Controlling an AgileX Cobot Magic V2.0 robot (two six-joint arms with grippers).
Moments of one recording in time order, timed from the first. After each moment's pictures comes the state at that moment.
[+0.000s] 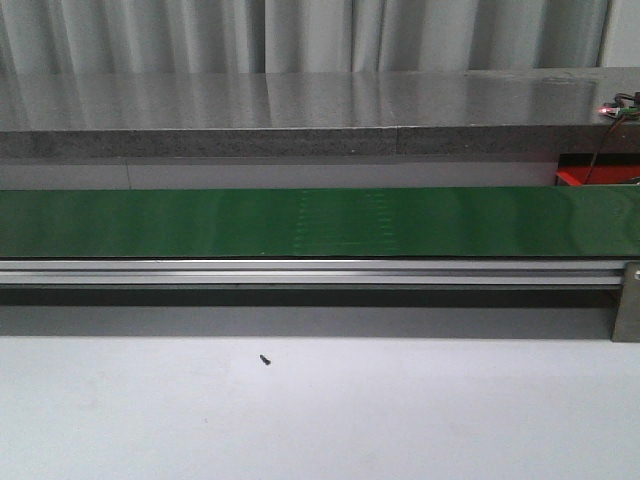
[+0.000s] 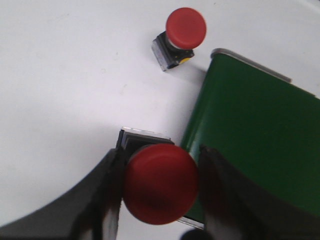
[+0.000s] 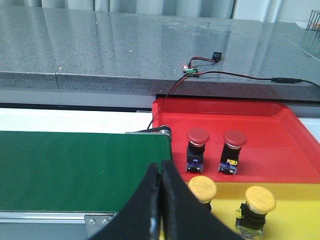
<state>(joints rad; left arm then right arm) 0.61 1.72 -1.42 -0.43 0.93 0.36 -0.09 0.39 -0.33 0.05 0.16 -0.07</state>
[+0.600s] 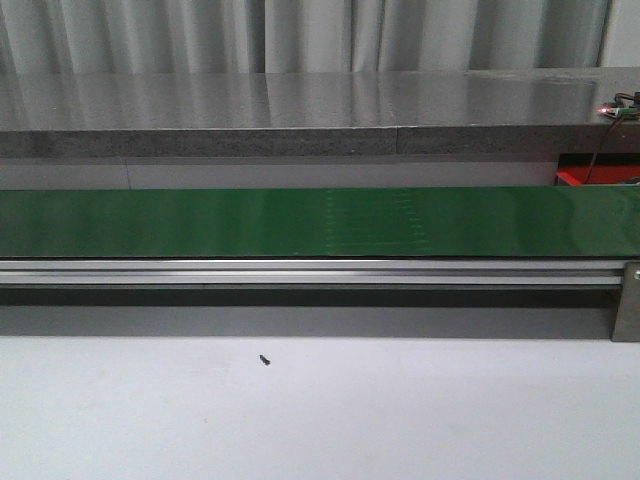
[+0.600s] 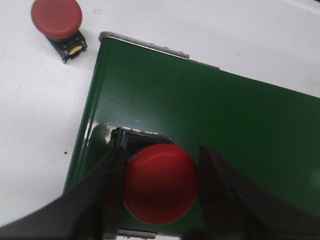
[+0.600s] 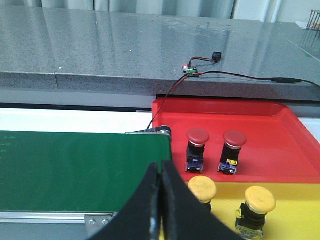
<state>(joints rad) 0.43 1.74 -1.42 -0.47 0.96 0.36 -0.09 0.39 -0.33 0.05 0.16 -0.07</state>
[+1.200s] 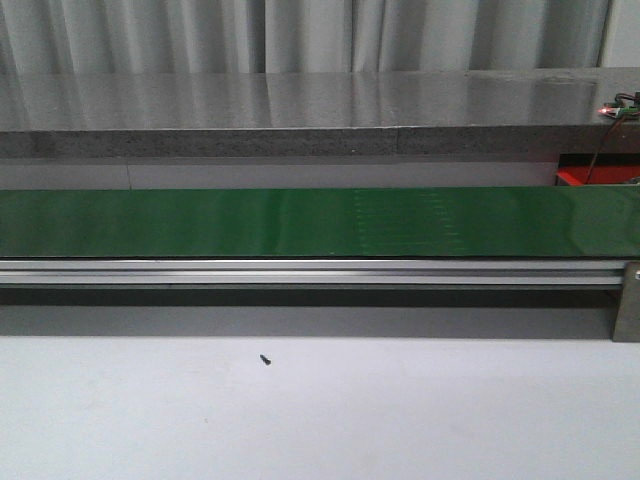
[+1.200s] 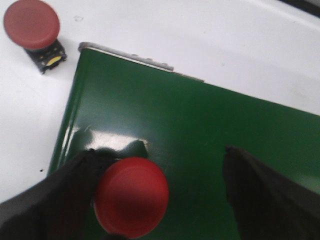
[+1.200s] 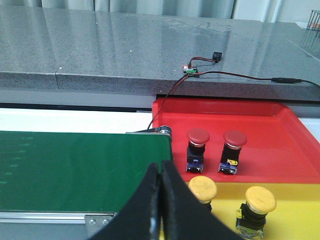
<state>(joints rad) 0.42 1.76 -1.42 -0.56 0.93 0.40 -0.09 0.39 -0.33 0.05 0.16 -0.07</state>
